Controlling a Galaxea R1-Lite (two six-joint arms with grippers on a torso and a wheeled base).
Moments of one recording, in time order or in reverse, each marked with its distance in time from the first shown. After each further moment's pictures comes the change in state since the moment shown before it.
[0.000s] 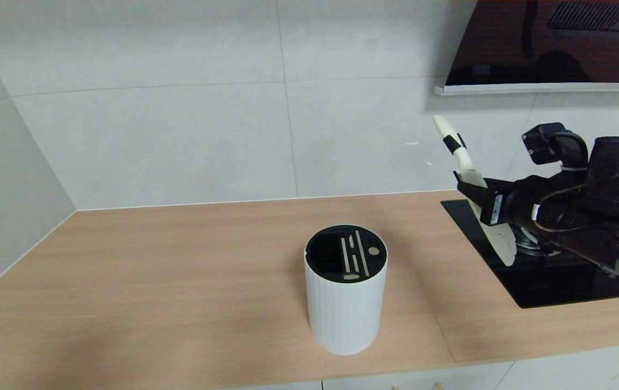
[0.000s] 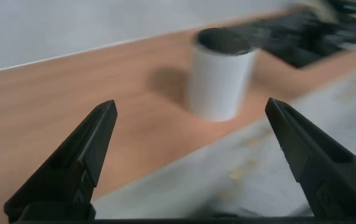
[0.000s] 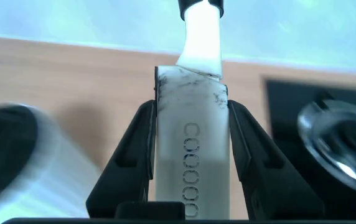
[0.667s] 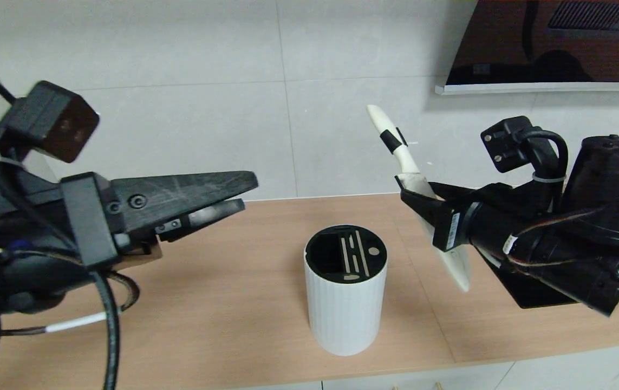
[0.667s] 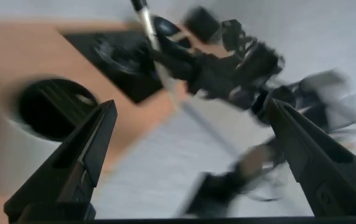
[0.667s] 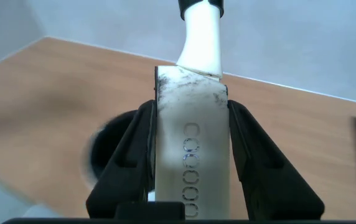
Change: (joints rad) left arm -0.455 0.763 -0.210 -0.707 -0.066 -0.716; right arm 0.354 -0.051 0.002 0.000 -0.116 0.033
